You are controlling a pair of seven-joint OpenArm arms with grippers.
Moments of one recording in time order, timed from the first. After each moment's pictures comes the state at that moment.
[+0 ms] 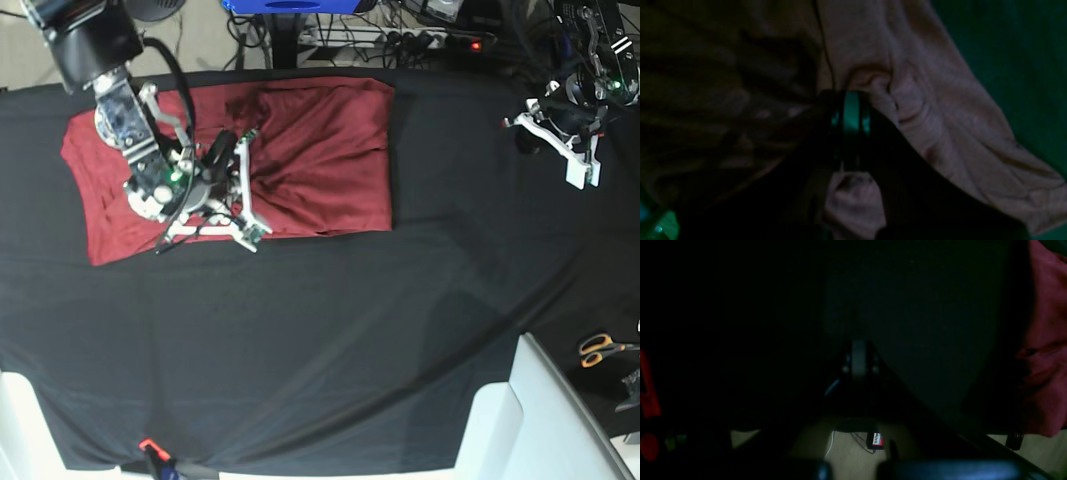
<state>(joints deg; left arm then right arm) 22.9 -15.7 -31.4 90.3 -31.1 -24.0 49.3 2.9 9.2 -23.5 77.7 0.0 26.2 -49.5</state>
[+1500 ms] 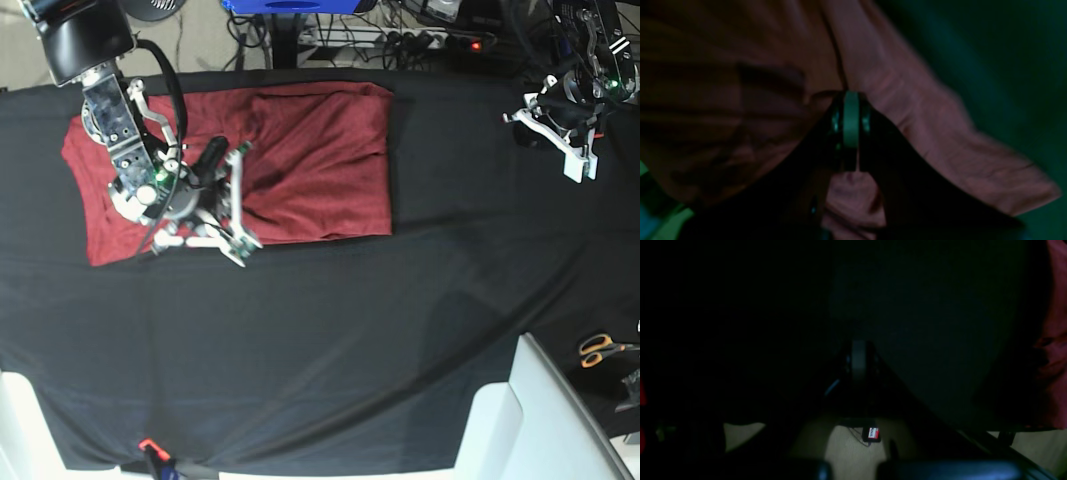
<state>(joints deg) 22.4 -15.9 -31.4 86.7 -31.1 -24.0 49.1 0.5 10.0 -19.8 84.0 -0.4 26.3 -50.1</state>
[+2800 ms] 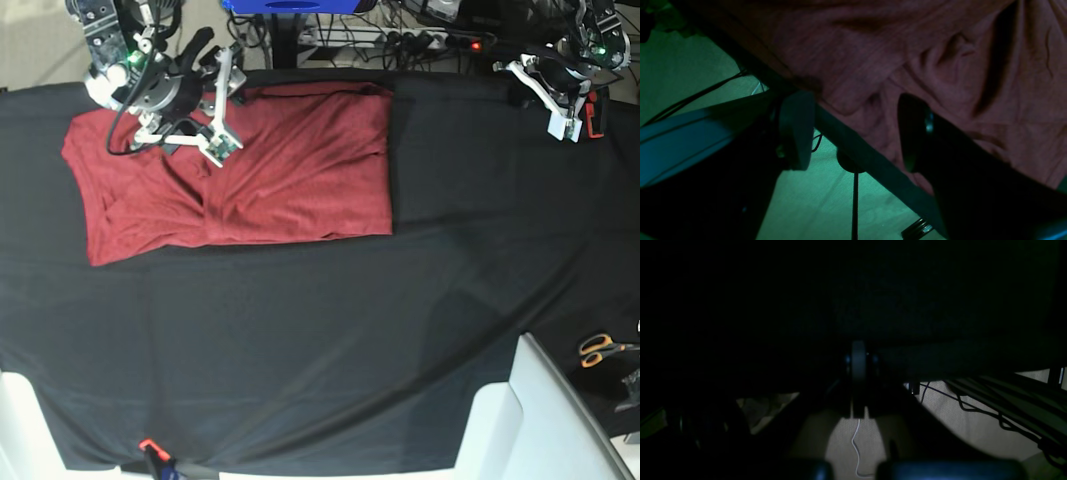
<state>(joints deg) 26.7 -16.4 -31.9 77.5 -17.9 -38.1 34.8 -24.1 9.3 -13.6 106.1 -0.8 26.2 -53.5</state>
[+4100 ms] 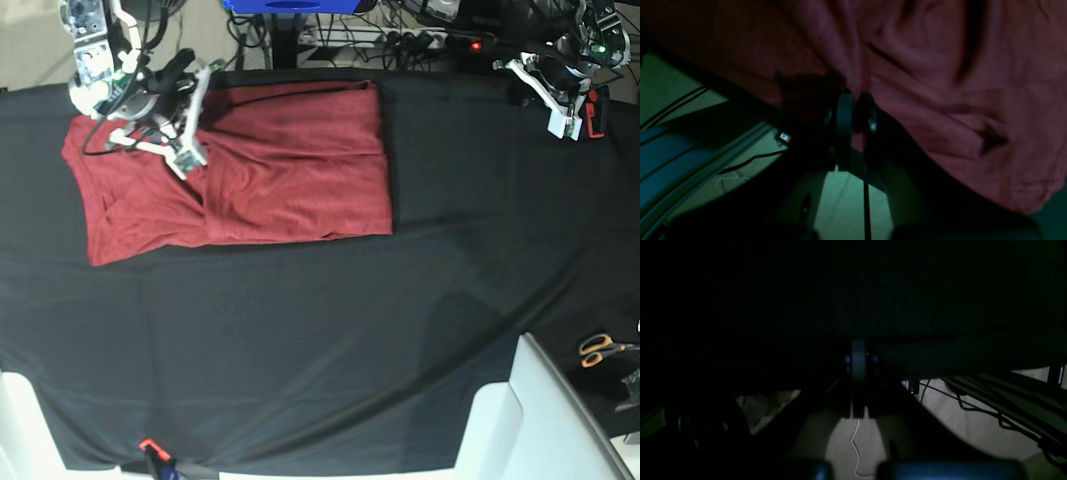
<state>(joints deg) 27.1 -16.4 -31.9 77.5 -18.1 -38.1 34.6 -22.6 7.8 -4.9 99.0 -0.4 26.2 -51.0</state>
